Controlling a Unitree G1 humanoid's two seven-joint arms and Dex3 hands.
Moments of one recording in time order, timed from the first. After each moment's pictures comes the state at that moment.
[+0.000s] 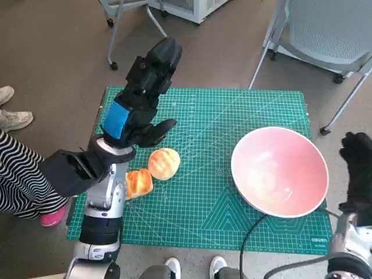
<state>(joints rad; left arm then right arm) -0.55 0.12 0.06 0.15 -0.29 -0.34 -0.45 -0.47 -0.35 -0.44 1.09 0.25 -0.66 0.24</state>
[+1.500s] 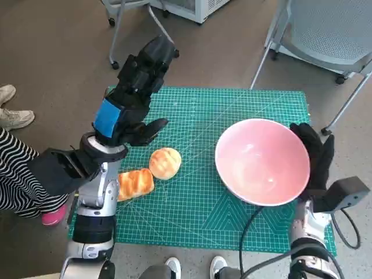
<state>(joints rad) -0.55 0.15 0.08 0.15 -0.31 -0.33 -0.47 -0.57 -0.16 -0.39 1.10 0.31 -0.64 0.38</state>
